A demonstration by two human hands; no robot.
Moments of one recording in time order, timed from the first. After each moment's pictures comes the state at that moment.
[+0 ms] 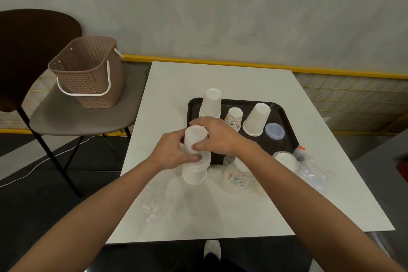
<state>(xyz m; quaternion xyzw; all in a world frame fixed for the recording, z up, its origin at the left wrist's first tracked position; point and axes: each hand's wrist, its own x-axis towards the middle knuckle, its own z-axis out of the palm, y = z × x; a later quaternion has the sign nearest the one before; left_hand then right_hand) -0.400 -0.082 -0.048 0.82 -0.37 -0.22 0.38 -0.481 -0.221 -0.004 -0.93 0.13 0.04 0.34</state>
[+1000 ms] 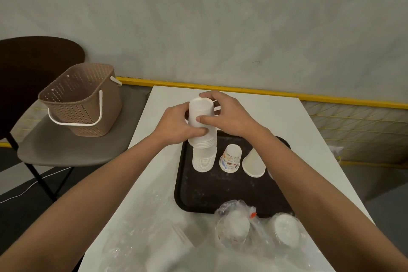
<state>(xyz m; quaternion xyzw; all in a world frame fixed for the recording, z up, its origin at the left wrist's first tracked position) -0.322 -0.195 0.034 0.82 -0.38 -0.10 0.42 -0.409 -0.329 0.069 -0.91 0.10 -0.12 0.38</state>
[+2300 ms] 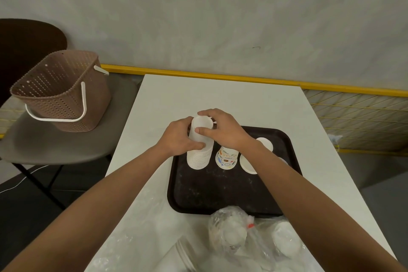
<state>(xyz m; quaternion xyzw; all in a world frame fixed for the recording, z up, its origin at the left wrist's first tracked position) -0.309 -0.228 -0.035 0.84 -0.38 -0.18 0.34 -0.399 -0.354 0.002 -0.92 0.16 -0.03 0.37</state>
